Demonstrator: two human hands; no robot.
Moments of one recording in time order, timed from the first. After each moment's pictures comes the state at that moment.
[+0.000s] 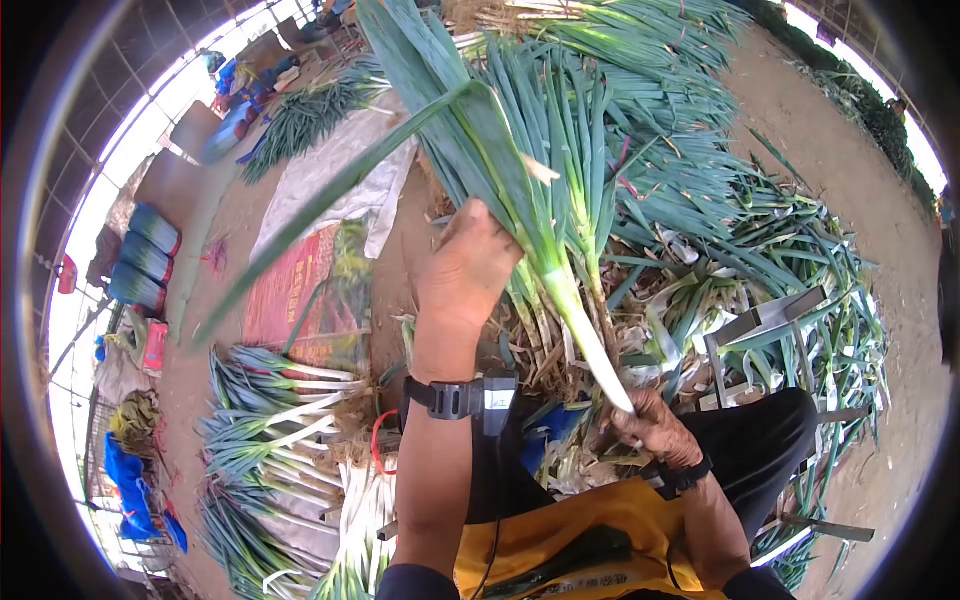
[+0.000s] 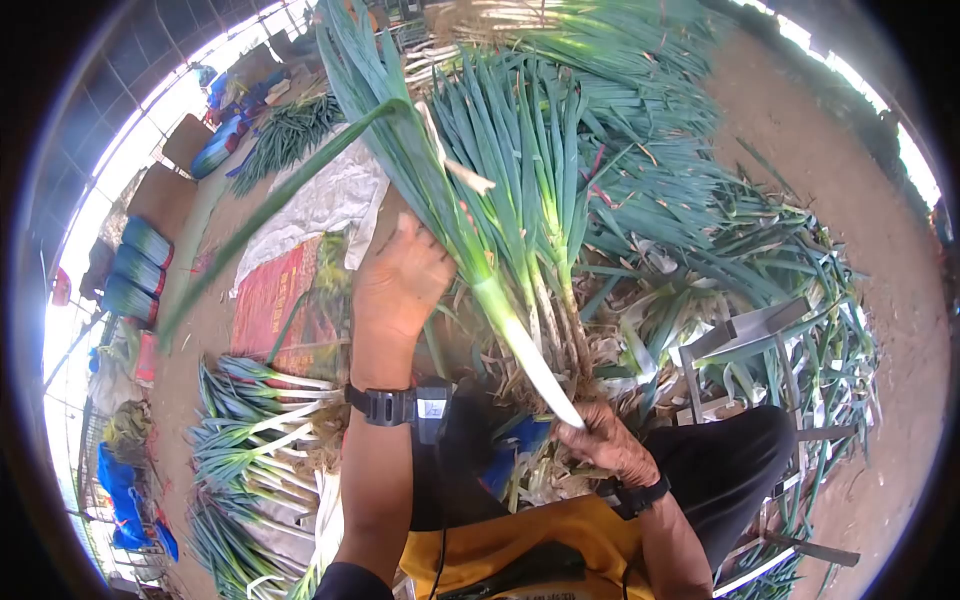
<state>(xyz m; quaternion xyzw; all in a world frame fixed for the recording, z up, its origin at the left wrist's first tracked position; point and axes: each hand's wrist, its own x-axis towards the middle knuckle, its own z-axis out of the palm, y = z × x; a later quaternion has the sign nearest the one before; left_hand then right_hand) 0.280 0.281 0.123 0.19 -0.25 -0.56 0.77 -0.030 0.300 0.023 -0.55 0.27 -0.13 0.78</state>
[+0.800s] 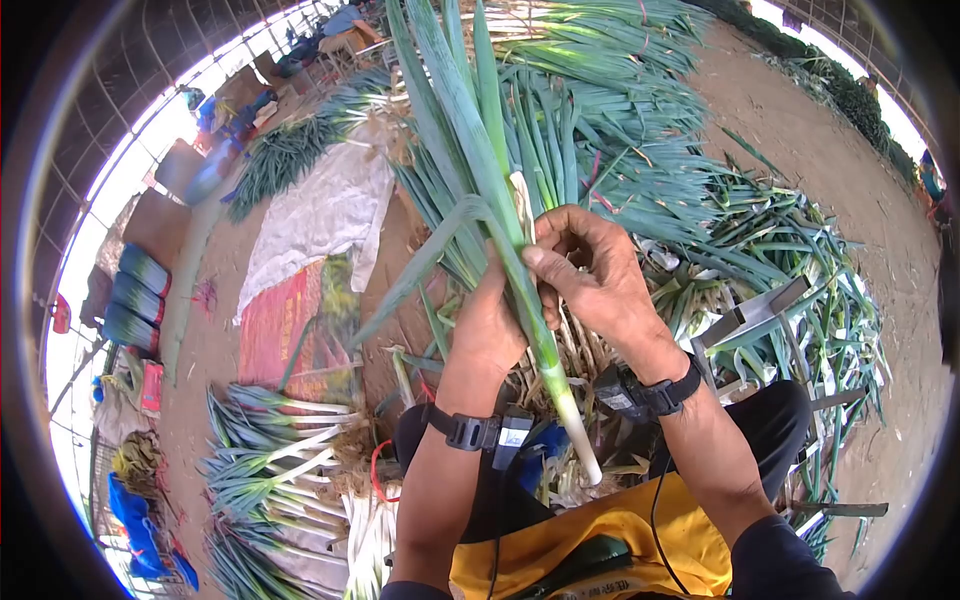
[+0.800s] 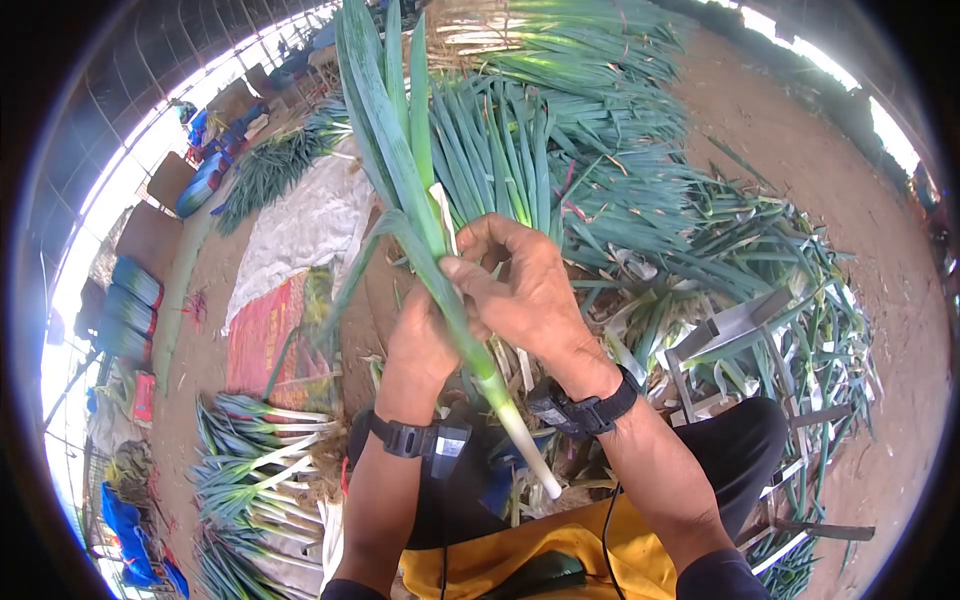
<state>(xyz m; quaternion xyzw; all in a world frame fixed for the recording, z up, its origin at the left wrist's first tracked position) 0.229 0.272 0.115 0.23 -0.20 -0.65 0.70 0.101 0.215 0.170 -0.68 0.23 -0.43 0.55</state>
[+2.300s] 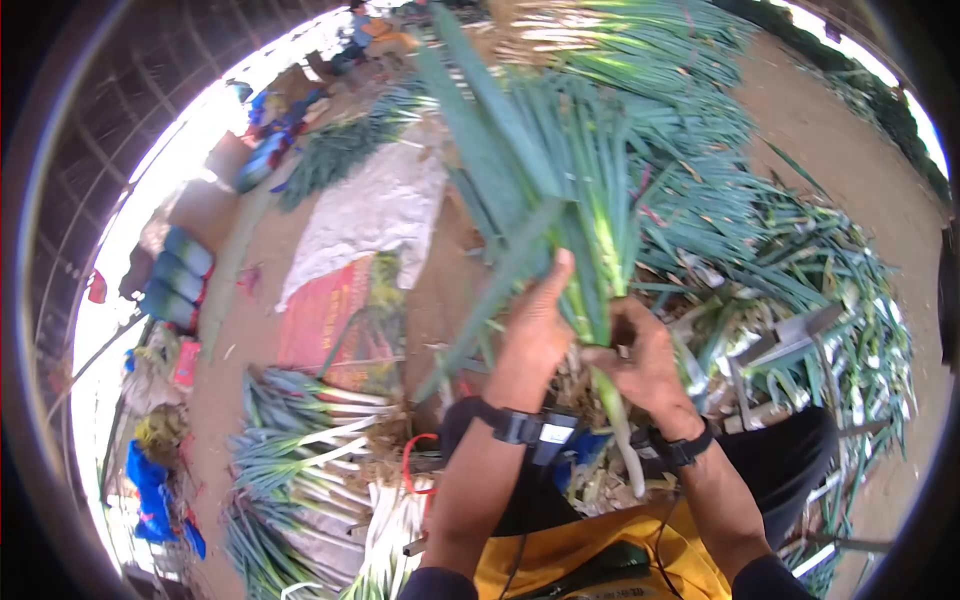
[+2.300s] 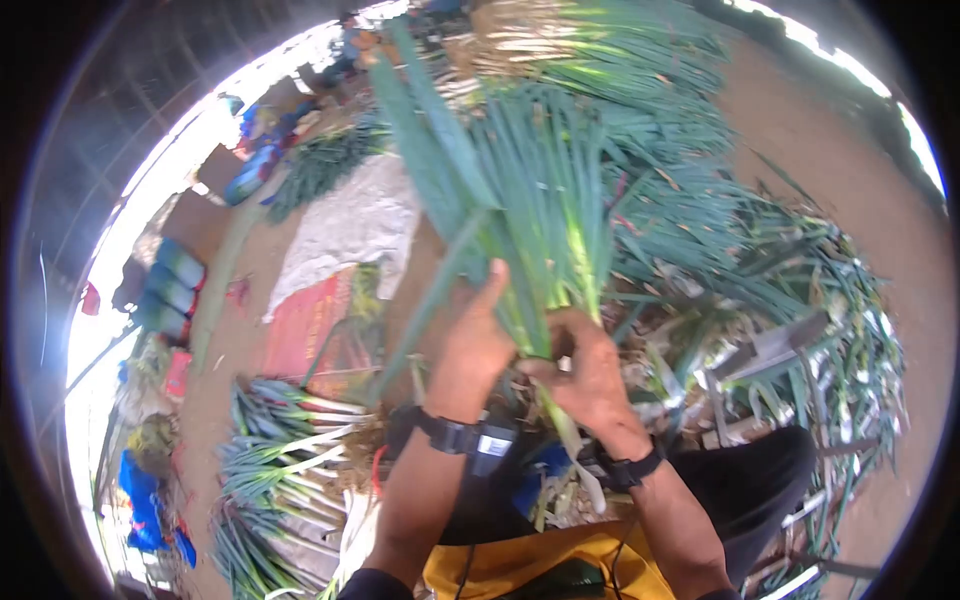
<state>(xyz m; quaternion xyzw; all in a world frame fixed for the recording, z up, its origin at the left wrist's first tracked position) 0.216 0.272 0.125 0.28 -0.16 -0.56 0.76 0.068 0.252 0.101 -0.72 0.31 -0.38 0.49</state>
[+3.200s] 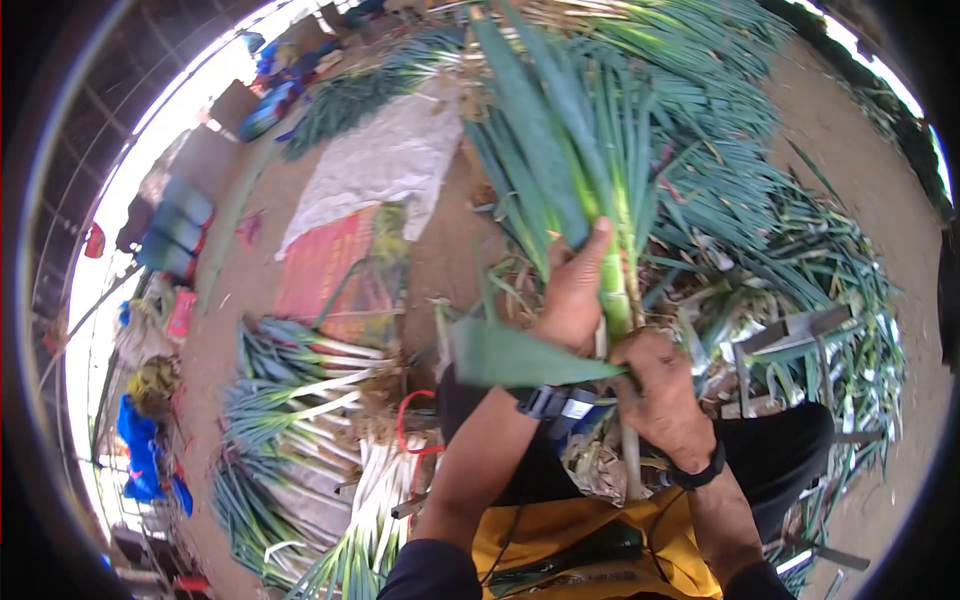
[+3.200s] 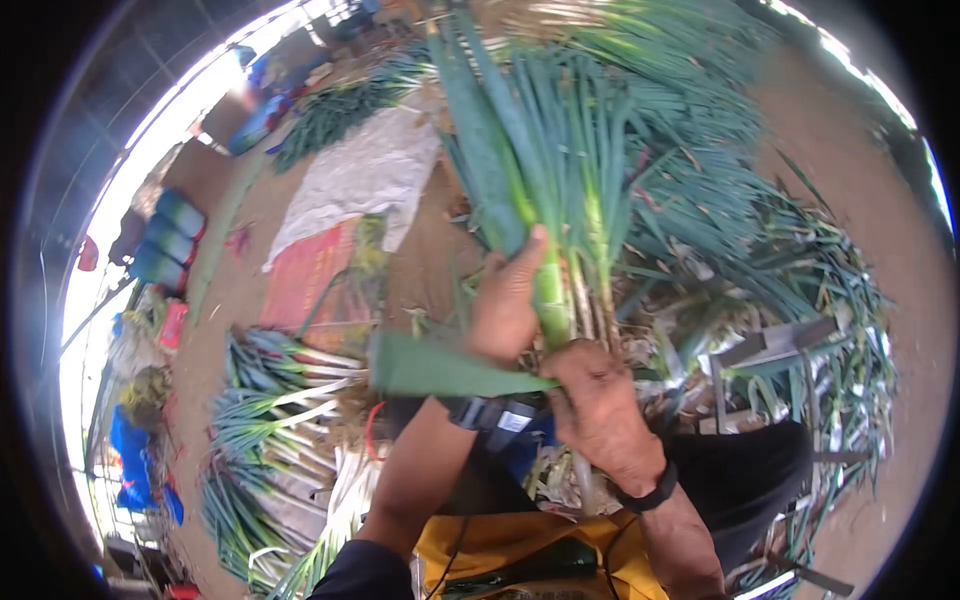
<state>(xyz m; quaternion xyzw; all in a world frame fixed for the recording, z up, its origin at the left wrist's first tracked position) 0.201 0.281 0.117 0.46 -0.16 -0.45 0.75 0.046 0.301 0.121 -0.86 0.17 -0.38 0.30</state>
